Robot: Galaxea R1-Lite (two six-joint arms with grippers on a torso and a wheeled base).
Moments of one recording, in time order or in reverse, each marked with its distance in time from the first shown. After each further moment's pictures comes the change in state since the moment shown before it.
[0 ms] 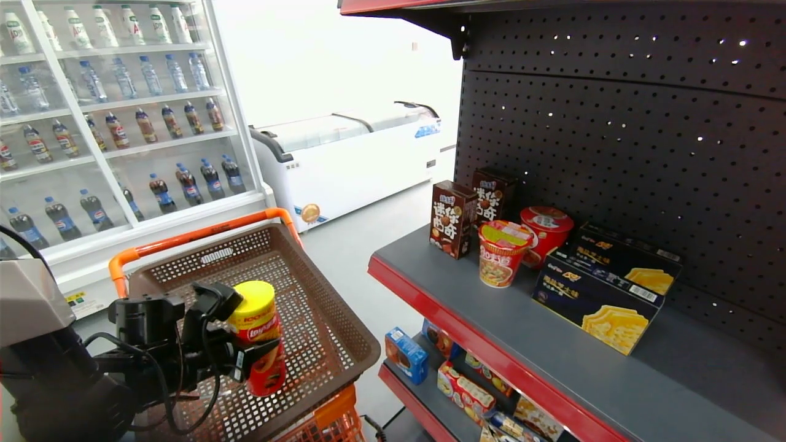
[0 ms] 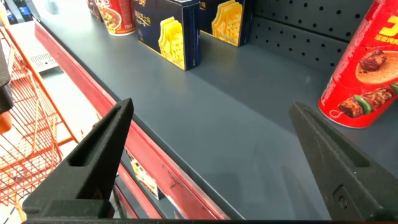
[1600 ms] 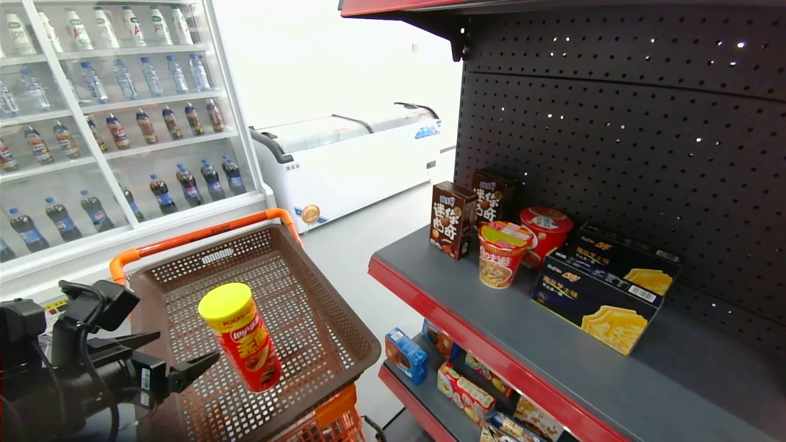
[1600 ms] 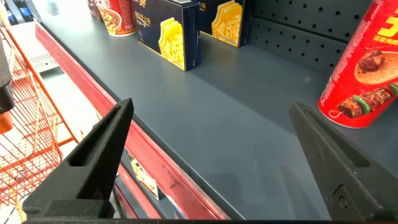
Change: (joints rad) left arm 0.147 -0.549 0.143 0.367 0.071 -0.020; right arm 0.000 0.000 0.000 0.000 0.000 0.000
